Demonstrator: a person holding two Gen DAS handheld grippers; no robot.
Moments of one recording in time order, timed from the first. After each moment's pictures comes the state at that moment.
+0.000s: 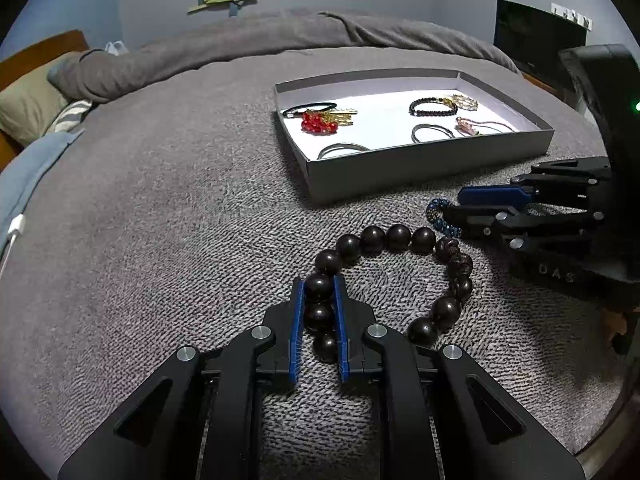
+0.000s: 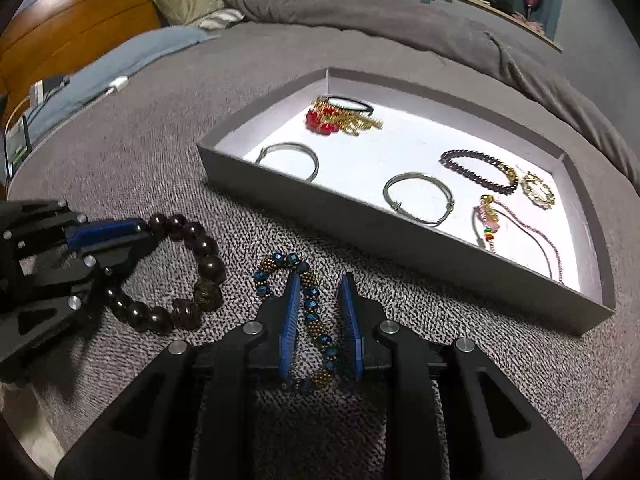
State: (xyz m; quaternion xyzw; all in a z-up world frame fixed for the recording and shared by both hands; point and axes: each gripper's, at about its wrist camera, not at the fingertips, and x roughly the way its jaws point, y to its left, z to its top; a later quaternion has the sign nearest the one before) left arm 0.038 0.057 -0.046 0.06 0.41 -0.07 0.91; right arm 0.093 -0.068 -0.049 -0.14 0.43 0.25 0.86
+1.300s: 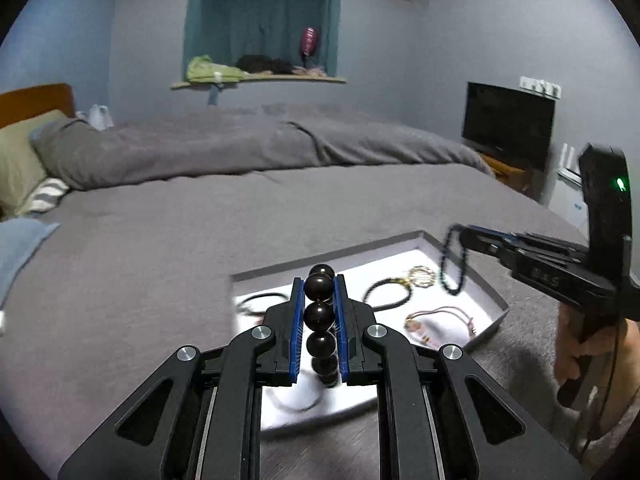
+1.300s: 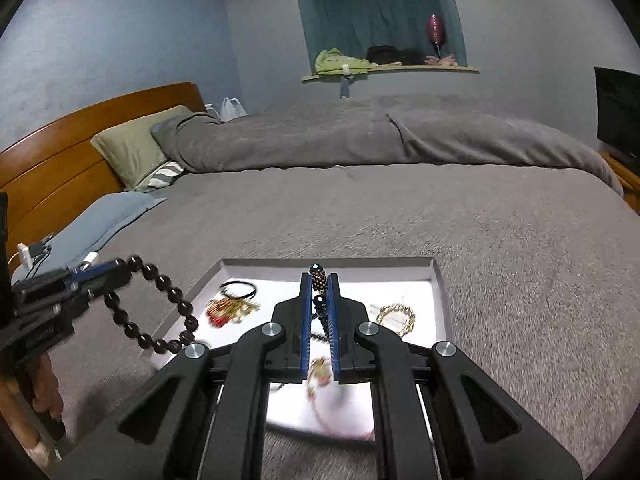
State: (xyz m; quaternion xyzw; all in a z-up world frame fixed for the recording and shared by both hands) left arm 0.115 0.012 0.061 0.02 0.27 -0.14 0.95; right arm 0.165 -0.189 0.051 0.04 0.27 0.18 0.94
